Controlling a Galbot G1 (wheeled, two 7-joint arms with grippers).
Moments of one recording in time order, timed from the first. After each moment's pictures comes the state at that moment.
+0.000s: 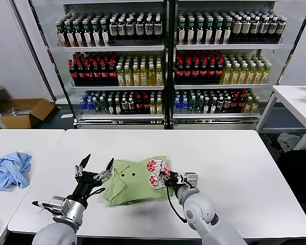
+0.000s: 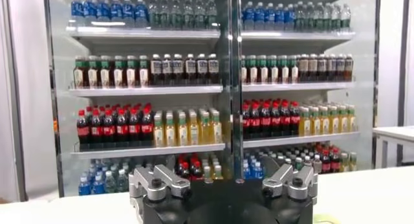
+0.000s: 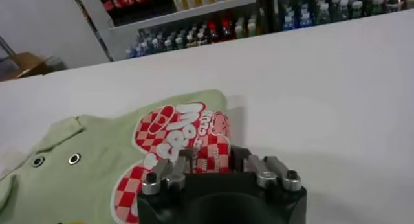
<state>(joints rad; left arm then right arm) 1.42 -1.22 -0.53 -2.13 -0.31 0.21 0.01 -0.95 1.27 0.02 1.76 0.77 -0.58 0.39</state>
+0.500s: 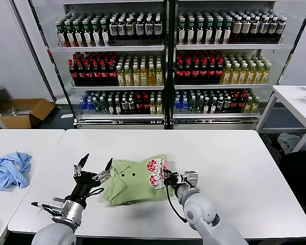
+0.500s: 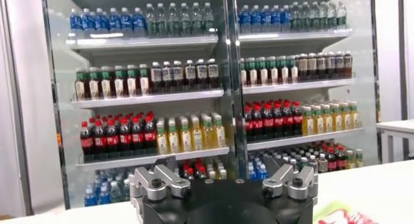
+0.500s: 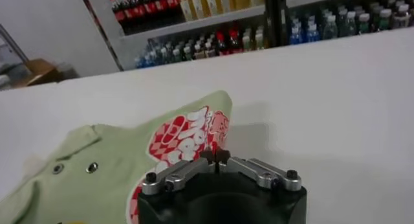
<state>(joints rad) 1.42 -1.20 -0.53 -2.10 -0.27 0.15 0.02 -0.97 1.25 0.04 1.83 0.74 -0.58 0.36</state>
